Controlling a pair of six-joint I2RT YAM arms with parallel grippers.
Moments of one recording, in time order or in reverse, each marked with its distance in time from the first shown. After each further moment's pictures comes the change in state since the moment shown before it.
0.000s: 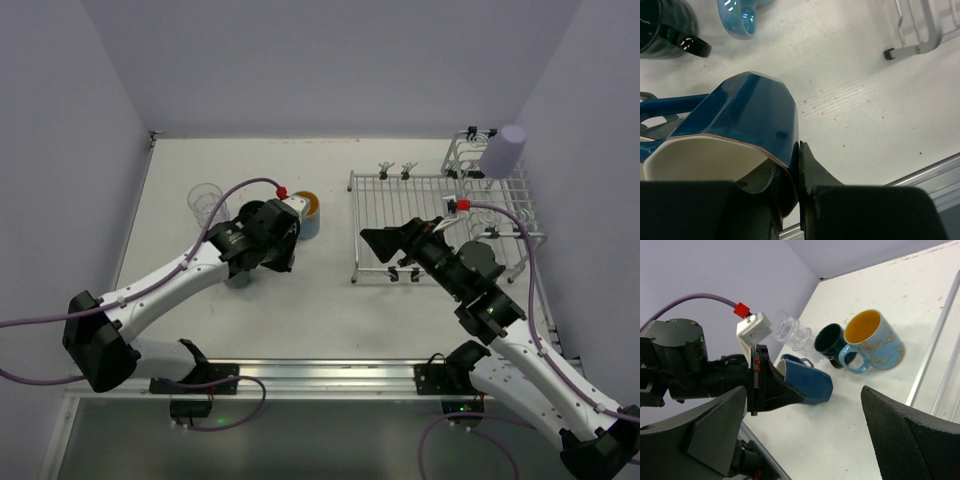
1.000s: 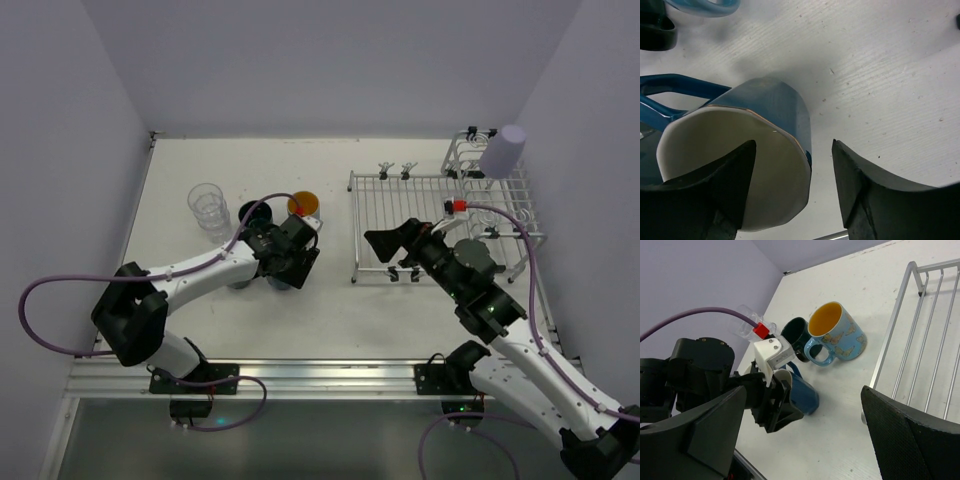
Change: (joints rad) left arm -0.034 0.217 -0.093 0.089 -0.056 0.065; right arm 0.000 -0.017 0.009 -0.137 0.103 -0.081
